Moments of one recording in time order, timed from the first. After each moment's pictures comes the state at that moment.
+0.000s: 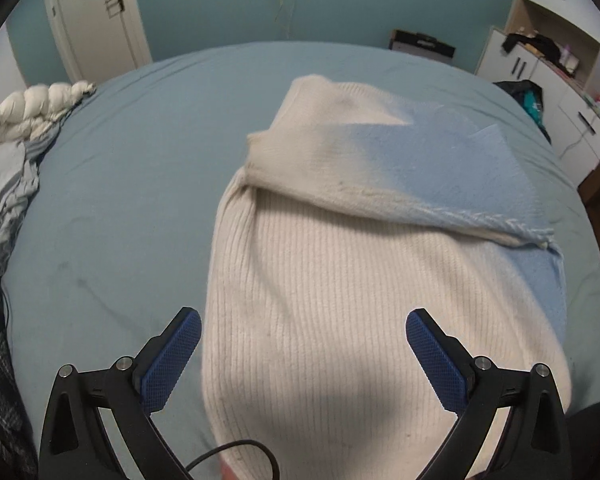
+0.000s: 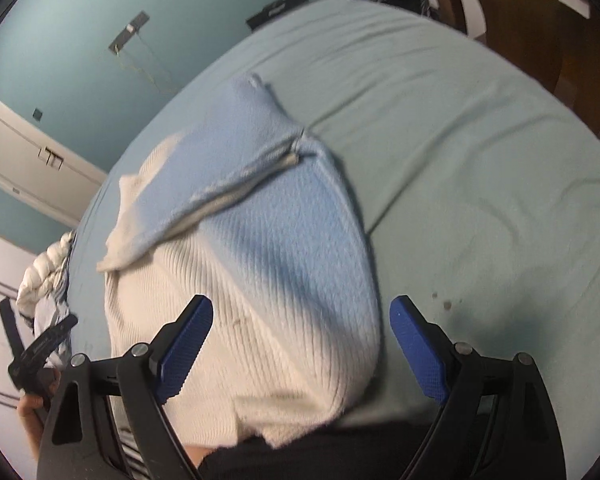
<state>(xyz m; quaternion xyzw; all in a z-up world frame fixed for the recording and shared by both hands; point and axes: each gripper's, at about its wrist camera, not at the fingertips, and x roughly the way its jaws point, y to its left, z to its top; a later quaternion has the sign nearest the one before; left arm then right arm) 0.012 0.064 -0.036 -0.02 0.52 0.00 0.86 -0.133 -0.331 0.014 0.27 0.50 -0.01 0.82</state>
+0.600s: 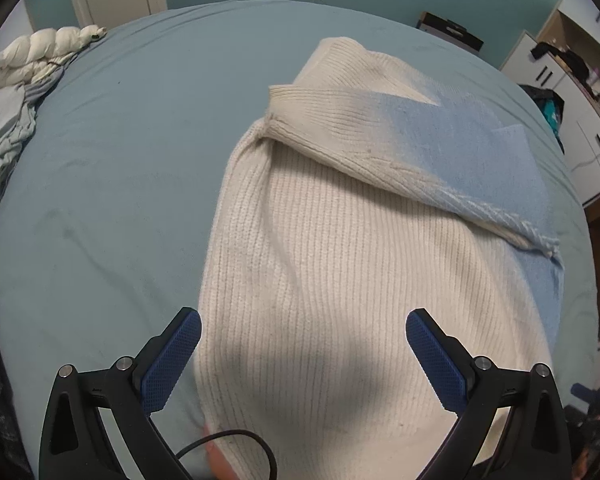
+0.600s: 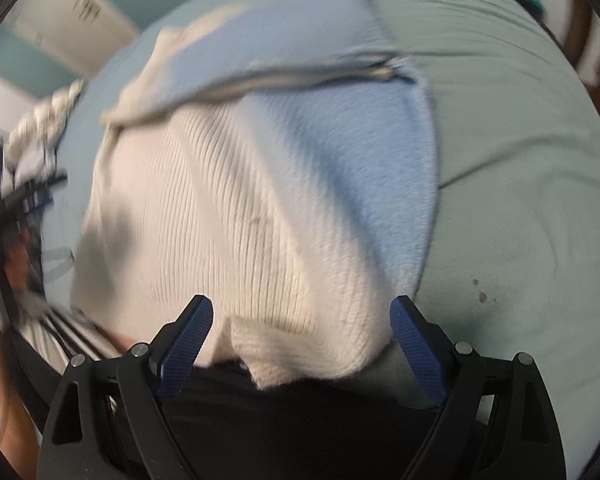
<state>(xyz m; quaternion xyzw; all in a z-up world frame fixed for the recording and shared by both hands) 0.013 0.088 -0.057 -0.07 0.57 0.01 0.82 -0.113 -0.262 -0.010 0.07 0.63 0.12 0.76</state>
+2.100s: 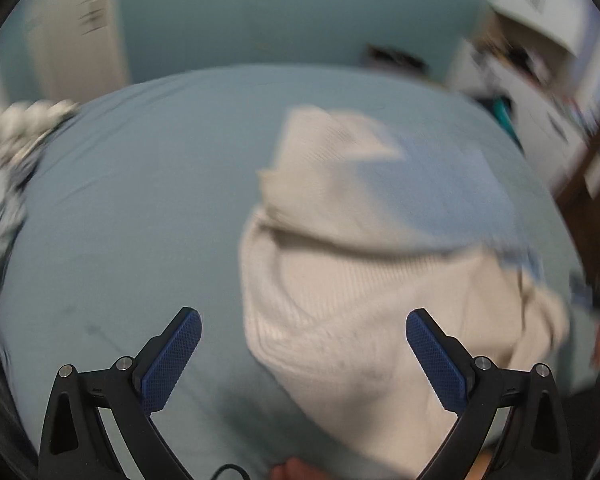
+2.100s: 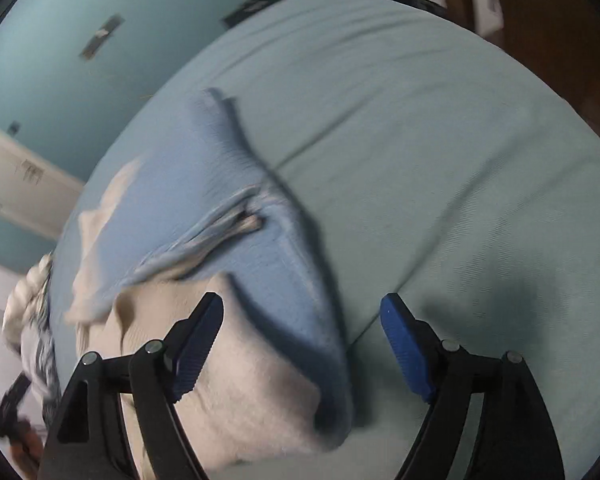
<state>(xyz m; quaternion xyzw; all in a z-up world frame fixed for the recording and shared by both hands) 0.025 0.116 -0.012 0.01 0.50 -0.09 0.86 -0.115 -0.319 -0.074 0.27 0.51 -0.03 0.82</state>
